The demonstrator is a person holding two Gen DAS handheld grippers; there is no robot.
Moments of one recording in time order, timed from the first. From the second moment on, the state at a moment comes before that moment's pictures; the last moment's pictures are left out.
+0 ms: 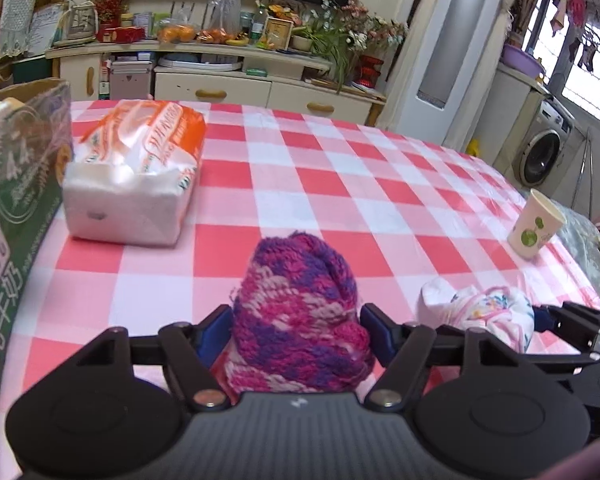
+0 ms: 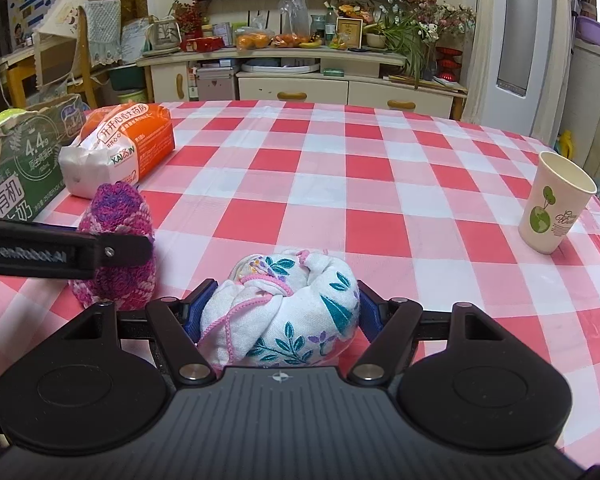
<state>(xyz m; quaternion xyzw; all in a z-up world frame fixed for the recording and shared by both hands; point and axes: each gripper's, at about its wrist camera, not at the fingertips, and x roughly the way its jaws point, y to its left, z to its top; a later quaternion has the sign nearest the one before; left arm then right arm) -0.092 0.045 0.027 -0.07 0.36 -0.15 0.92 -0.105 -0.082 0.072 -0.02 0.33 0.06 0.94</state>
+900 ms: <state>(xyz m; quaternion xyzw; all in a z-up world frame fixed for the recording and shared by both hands) -0.104 0.100 0.102 -0.12 0.32 -0.16 0.93 -0.108 -0.047 0.098 -0.04 0.30 0.09 0.95</state>
